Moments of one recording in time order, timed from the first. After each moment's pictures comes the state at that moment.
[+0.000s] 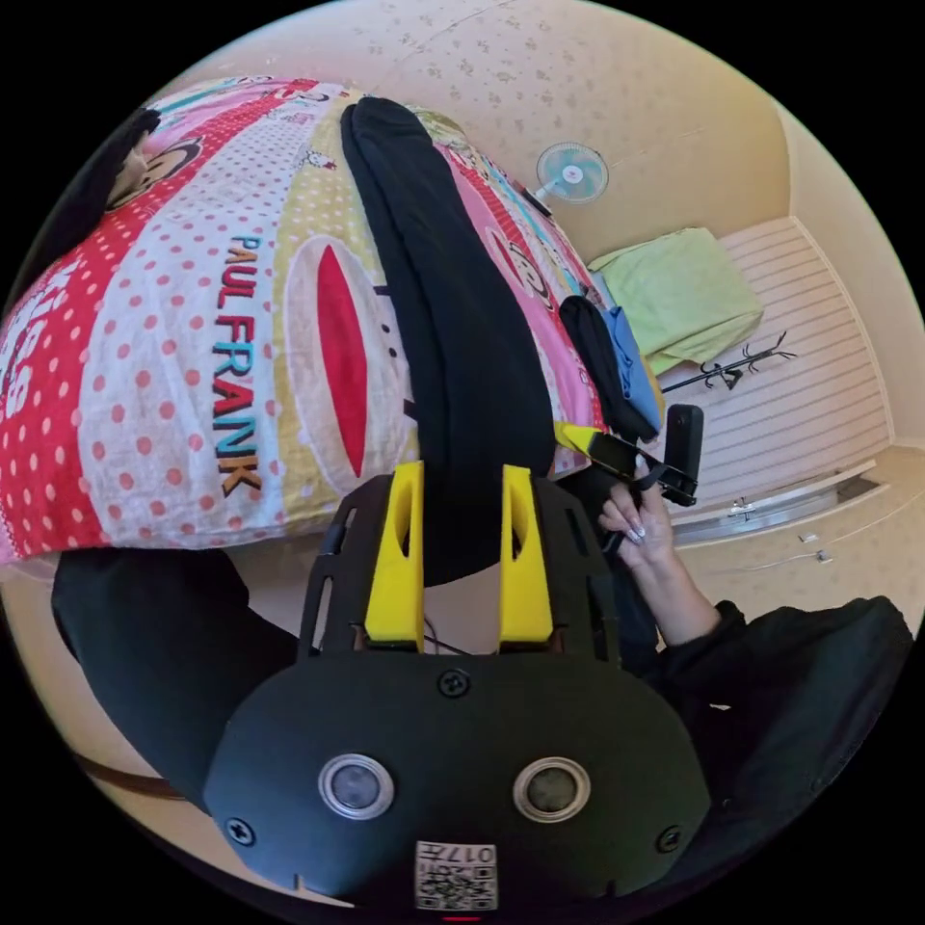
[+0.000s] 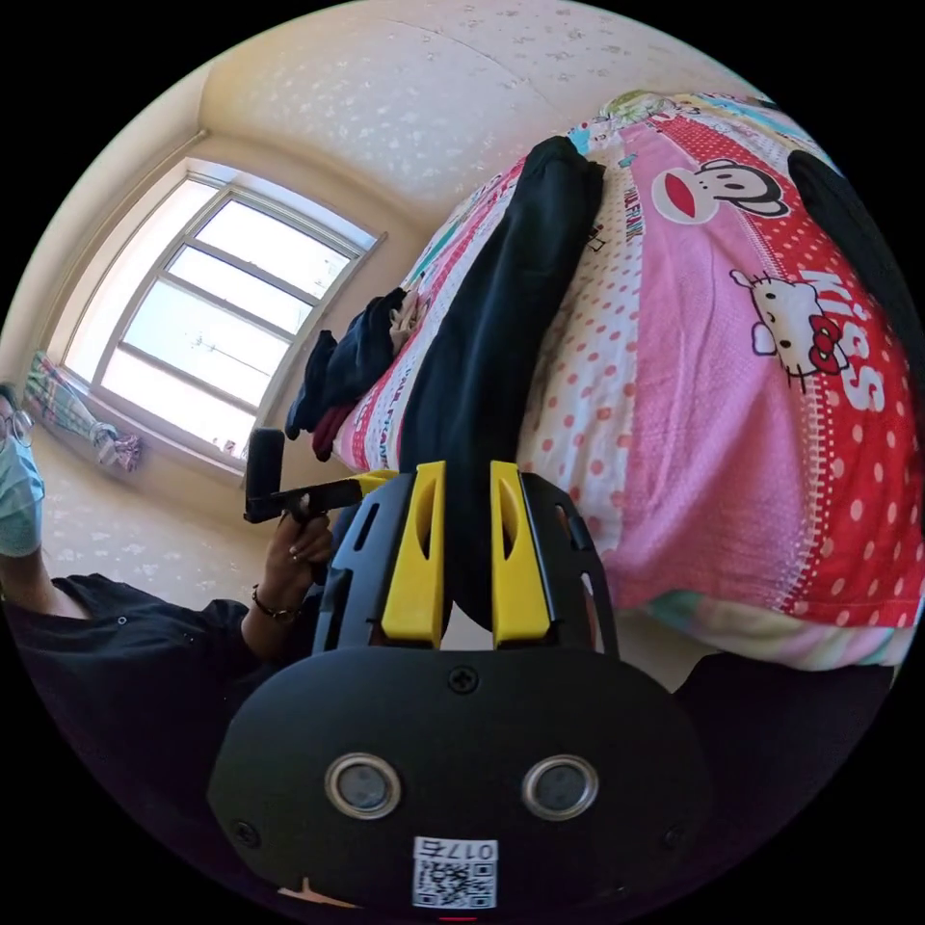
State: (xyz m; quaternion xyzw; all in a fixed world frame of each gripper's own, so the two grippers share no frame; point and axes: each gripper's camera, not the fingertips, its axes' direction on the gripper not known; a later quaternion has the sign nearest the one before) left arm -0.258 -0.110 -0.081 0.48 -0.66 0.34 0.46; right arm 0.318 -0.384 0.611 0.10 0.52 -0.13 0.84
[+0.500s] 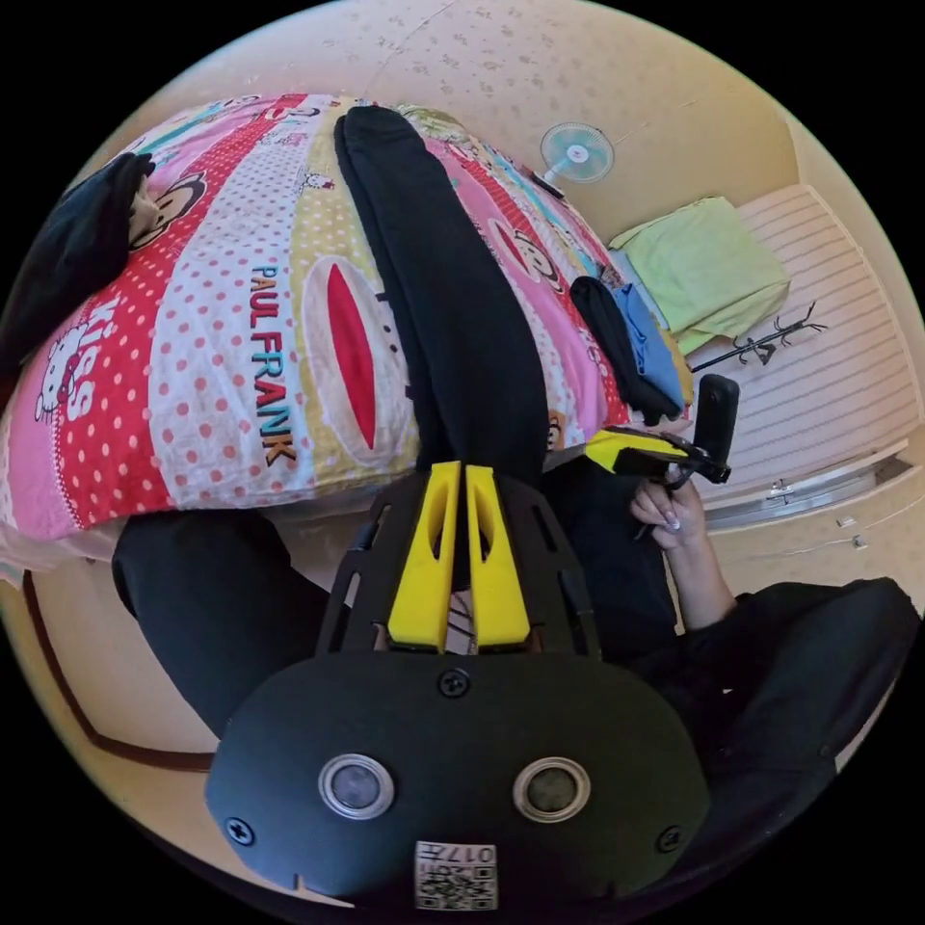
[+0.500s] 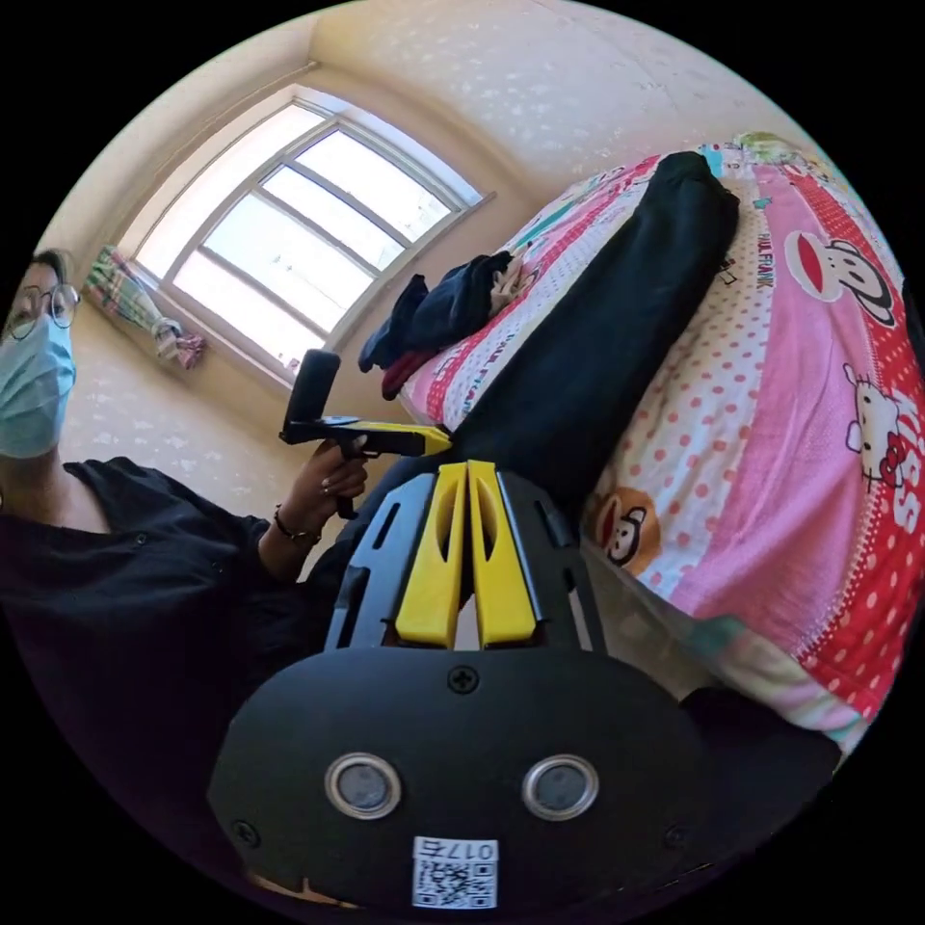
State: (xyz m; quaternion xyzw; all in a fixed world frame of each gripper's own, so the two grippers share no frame) left arm -0.266 -0.107 -0.015 0.49 -0.71 0.30 0.40; right arm 0.291 -0.385 0.649 -0.04 0.49 -0.20 0.85
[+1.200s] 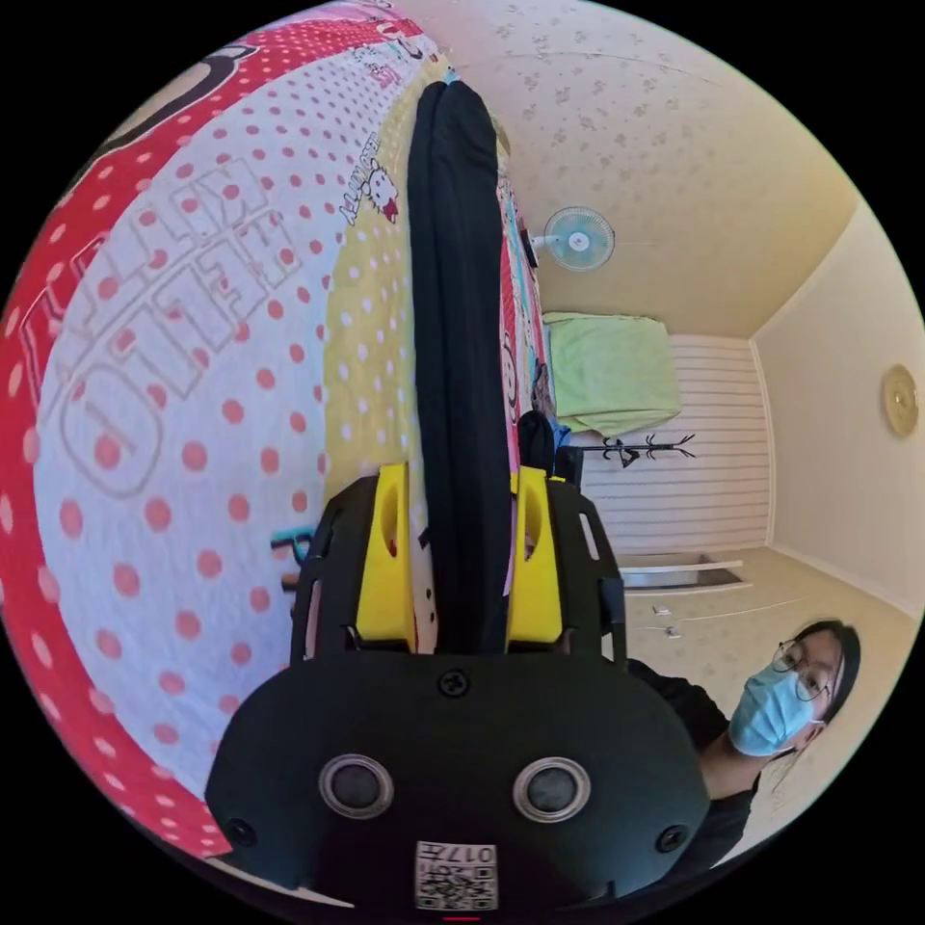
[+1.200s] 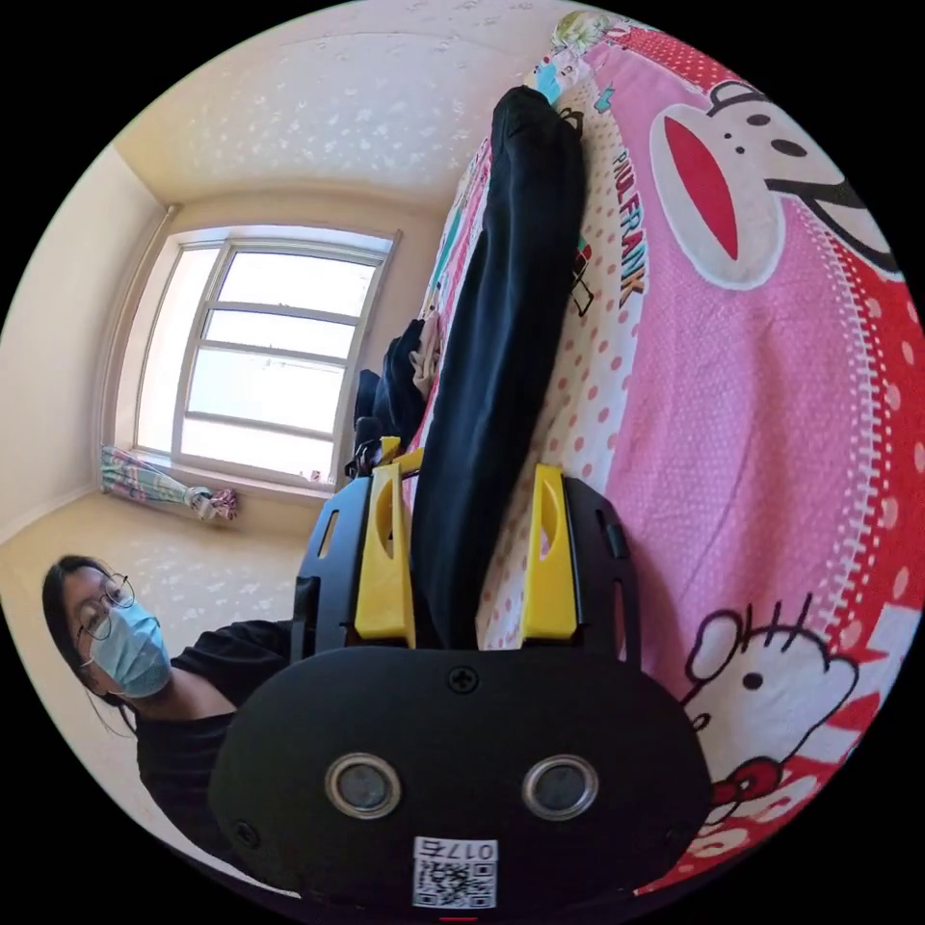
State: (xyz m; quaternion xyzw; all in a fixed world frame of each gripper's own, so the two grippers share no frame) left arm -0.071 -0.100 -0.120 0.47 -0.50 0.38 0.62; right arm 0.295 -0.558 0.528 0.06 0.38 -0.03 0.92
